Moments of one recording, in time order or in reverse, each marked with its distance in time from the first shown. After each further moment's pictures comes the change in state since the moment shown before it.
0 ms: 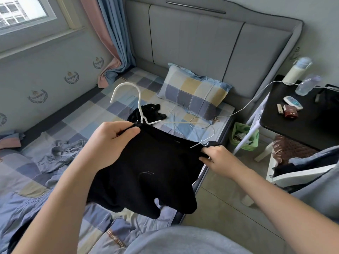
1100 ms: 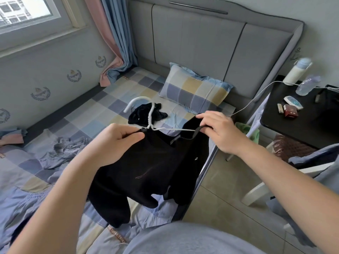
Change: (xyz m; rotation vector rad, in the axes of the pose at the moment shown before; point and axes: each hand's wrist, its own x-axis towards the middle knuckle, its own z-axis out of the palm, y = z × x) left_hand -0.011 -0.010 -0.001 0.069 -0.193 0.008; right_hand 0.022 -0.037 -0.071 0.131 0.233 -0.071
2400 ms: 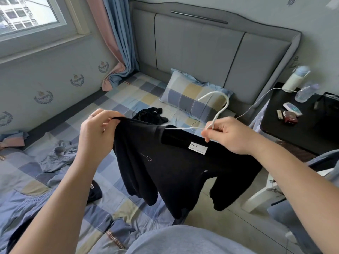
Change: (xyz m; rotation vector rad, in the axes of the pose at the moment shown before) left_hand 0.014 -0.040 -0.009 -0.004 0.678 0.243; right_hand -0.003 -0.041 -0.047 0.266 -0.216 0.154
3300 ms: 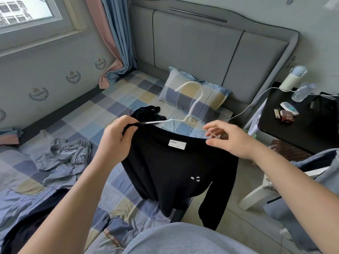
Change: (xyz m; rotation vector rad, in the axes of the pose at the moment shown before) left_hand -0.013 0.004 0.029 0.017 -0.191 0.057; right_hand -0.005 0.044 0.014 0.087 -0.002 0.116
